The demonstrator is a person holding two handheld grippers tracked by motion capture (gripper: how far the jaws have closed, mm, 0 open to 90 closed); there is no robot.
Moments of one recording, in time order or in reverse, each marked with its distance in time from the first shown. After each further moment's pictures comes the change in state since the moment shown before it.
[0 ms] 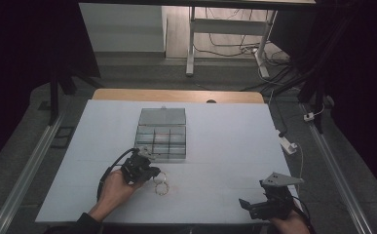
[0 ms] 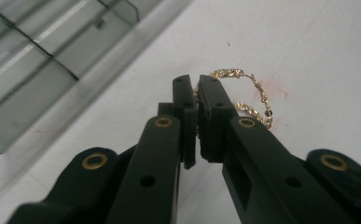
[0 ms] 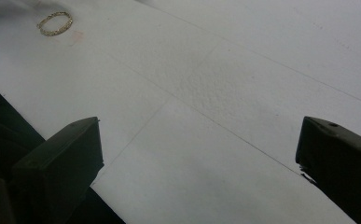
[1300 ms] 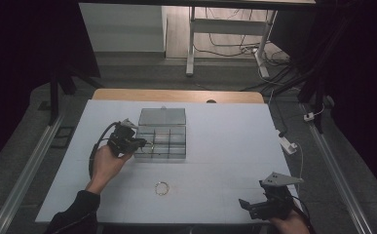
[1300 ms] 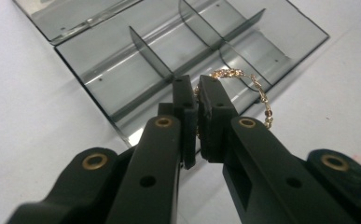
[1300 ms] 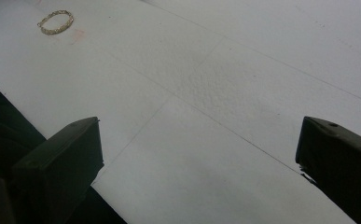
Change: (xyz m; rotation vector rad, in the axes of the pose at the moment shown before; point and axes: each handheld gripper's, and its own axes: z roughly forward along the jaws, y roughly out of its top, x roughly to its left) left arm 0.077 0.021 -0.024 -0.106 0.128 -0.160; right arm 0.000 0.000 0.001 0.003 0.007 0.002
